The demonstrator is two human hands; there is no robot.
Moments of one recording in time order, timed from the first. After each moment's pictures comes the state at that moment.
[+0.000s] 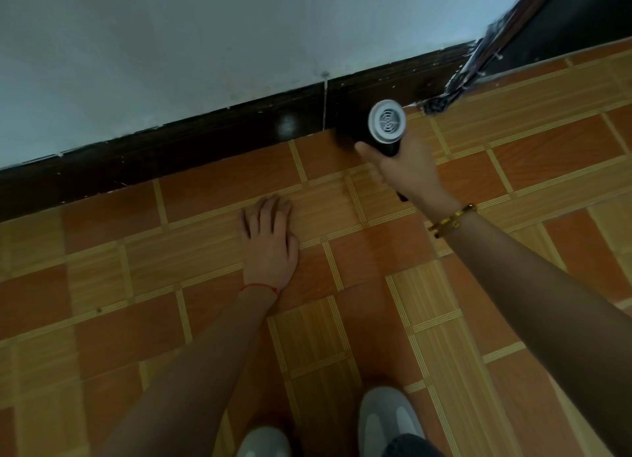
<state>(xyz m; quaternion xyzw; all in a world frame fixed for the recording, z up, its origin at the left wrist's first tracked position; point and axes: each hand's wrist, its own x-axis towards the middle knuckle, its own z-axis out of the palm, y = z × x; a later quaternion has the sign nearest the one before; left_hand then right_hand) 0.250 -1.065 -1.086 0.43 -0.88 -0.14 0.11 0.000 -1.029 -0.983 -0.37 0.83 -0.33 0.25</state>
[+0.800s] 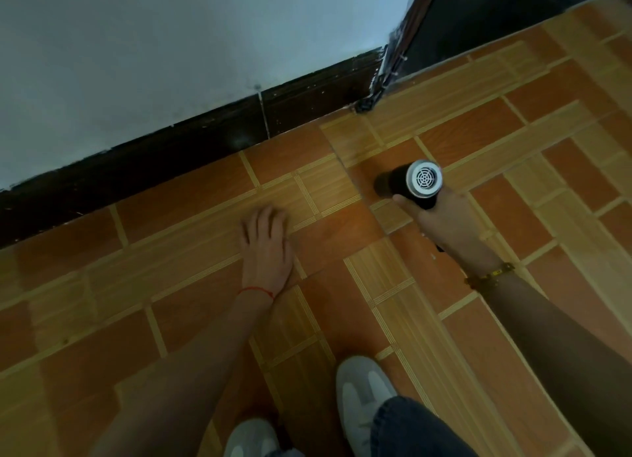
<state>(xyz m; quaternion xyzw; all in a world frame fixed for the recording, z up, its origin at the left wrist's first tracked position) 0.220 -1.020 -1.068 0.36 -0.91 -0.17 0.08 -0.015 -0.855 -0.962 -0.28 0.91 -0.25 0.17</state>
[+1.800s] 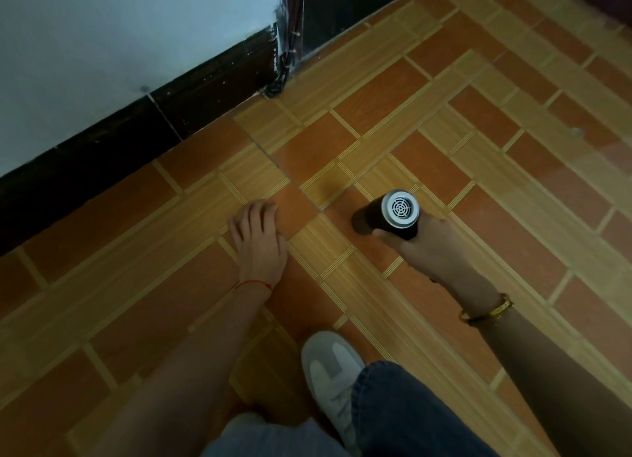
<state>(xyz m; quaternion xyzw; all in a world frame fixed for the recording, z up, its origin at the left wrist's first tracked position) 0.163 -0.957 -1.075 0.28 -0.94 -0.18 0.06 0.027 -0.733 -0.949 -0.18 0.95 -0.17 0.21</state>
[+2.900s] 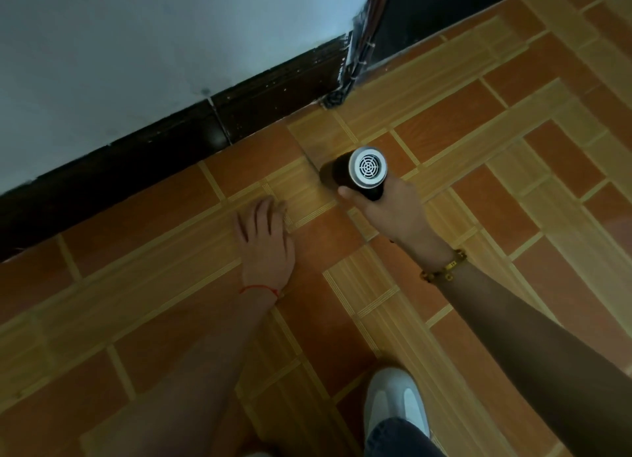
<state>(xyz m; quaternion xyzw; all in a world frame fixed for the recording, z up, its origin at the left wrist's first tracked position) 0.161 -1.018 -1.083 0.34 -0.93 -0.14 0.07 -0.016 -0.901 -0.979 -0.29 0.90 -0.29 0.17</state>
